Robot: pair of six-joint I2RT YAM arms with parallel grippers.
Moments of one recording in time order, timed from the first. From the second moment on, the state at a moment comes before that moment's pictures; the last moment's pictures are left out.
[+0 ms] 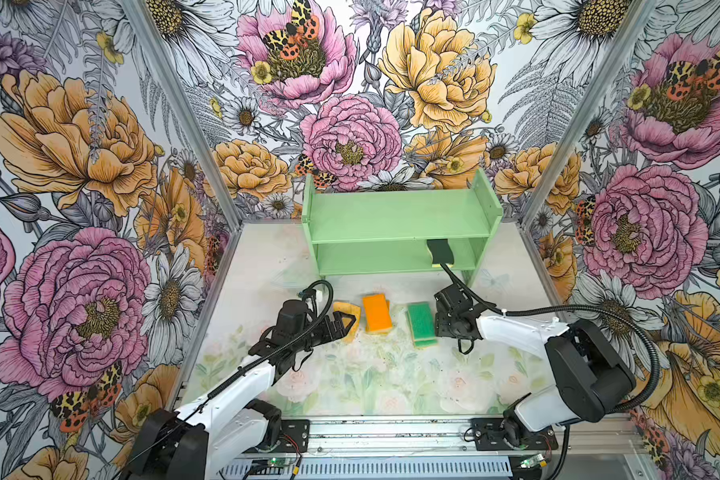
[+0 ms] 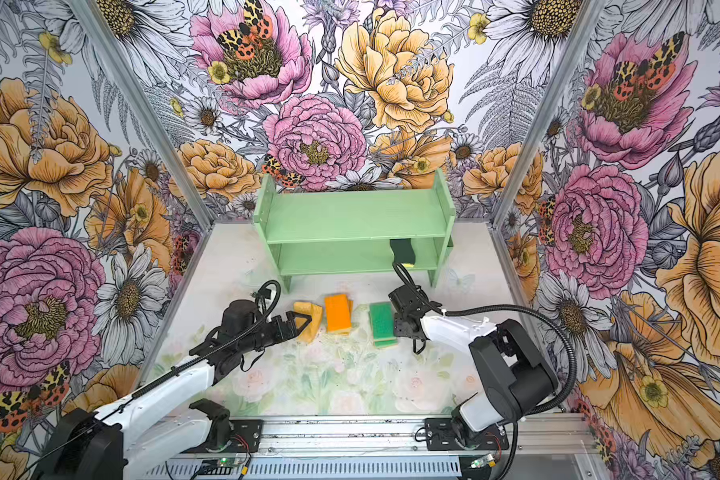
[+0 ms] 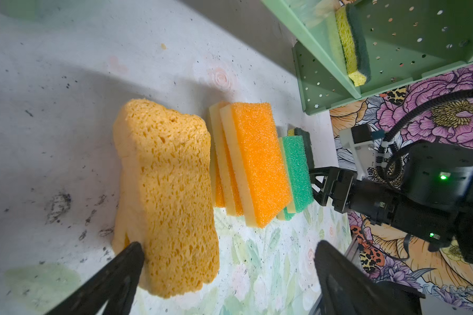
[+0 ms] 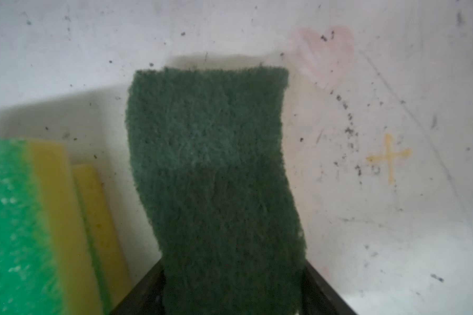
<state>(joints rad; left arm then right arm) -0.40 1.01 0.38 0.03 0.38 -0.73 0.51 1.52 0.74 -0.47 0.23 0.58</state>
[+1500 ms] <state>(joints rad) -0.40 1.01 0.38 0.03 0.38 -0.74 0.64 1.29 0.54 -0.25 0.37 0.77</state>
